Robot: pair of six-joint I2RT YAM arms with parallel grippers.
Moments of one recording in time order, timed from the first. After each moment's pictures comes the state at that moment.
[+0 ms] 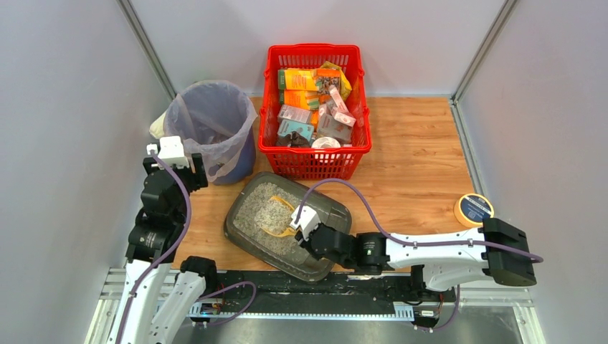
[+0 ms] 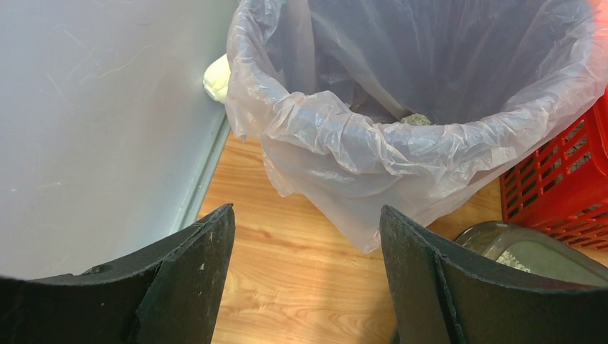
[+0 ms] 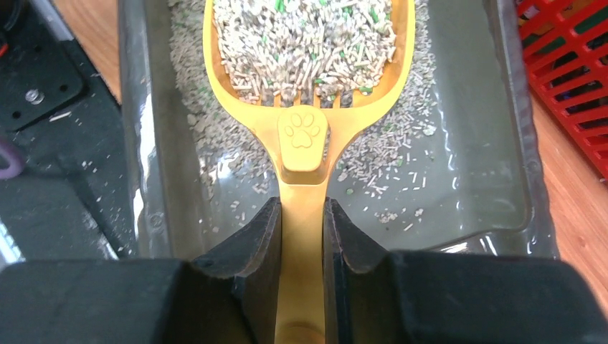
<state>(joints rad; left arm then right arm) -0.19 0.55 0.86 -0.51 -0.39 0.02 1.45 1.23 0.70 -0.07 0.44 0.22</state>
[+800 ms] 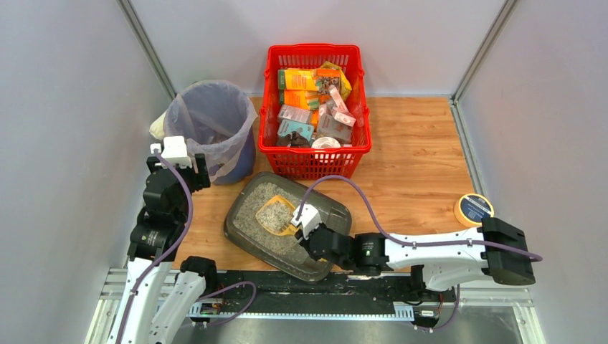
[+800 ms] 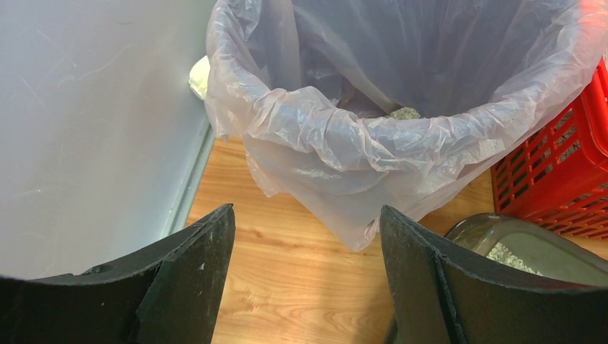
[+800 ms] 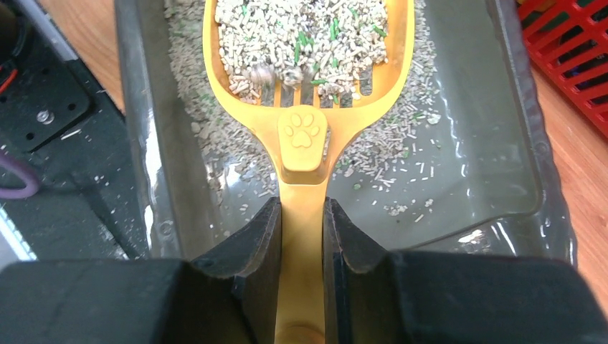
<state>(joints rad) -0.19 0.56 0.84 -0.51 -0.36 0.02 1.46 1.25 0.73 -0.09 0.49 0.31</state>
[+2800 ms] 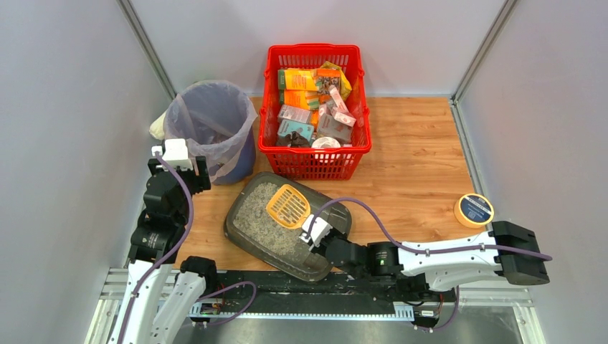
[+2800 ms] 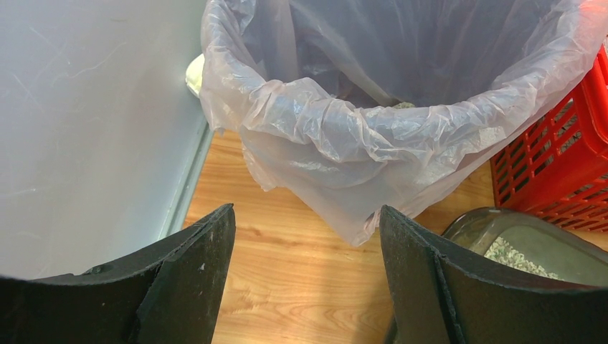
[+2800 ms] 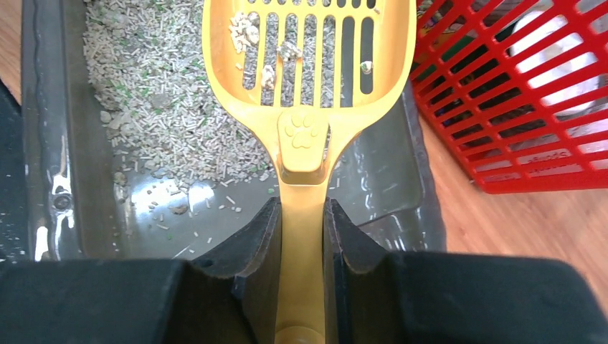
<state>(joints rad) -0.18 0.54 0.82 -0.50 -0.34 0.03 1.52 1.14 0.58 0.05 0.69 0.03</state>
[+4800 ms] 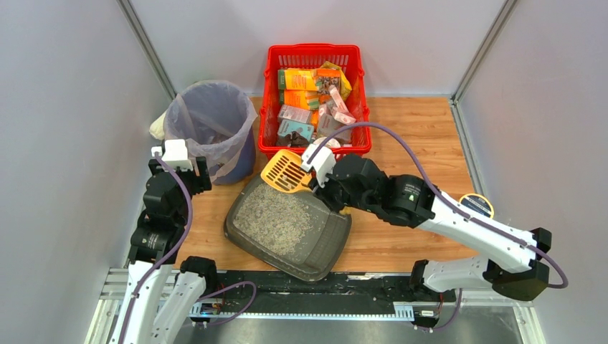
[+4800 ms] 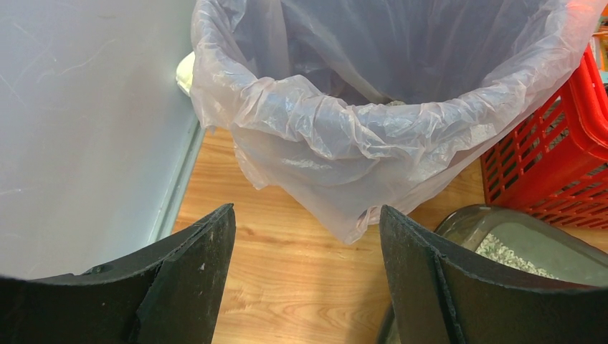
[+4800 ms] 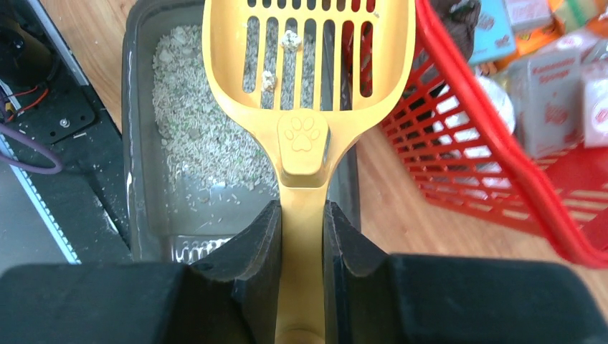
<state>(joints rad) -0.17 0.53 0.82 -0.51 -0.32 0.02 1.16 1.19 1.37 -0.78 0.21 0.00</state>
